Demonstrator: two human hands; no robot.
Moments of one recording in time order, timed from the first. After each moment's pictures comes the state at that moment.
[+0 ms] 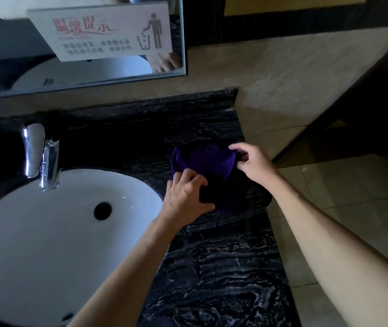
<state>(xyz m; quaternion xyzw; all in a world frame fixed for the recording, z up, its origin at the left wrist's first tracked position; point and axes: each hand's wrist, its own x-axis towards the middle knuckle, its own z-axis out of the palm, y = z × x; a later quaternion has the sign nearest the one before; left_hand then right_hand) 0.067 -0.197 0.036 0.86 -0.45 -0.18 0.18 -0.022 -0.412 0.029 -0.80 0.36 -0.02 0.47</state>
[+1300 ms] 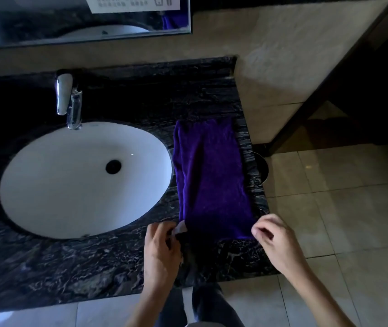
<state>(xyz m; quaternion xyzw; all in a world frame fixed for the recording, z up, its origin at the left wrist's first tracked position) -0.127 0.005 0.025 0.89 -0.19 -0.13 0.39 -0.293 -0.223 0.025 -0.86 0.32 -0.08 0.40</state>
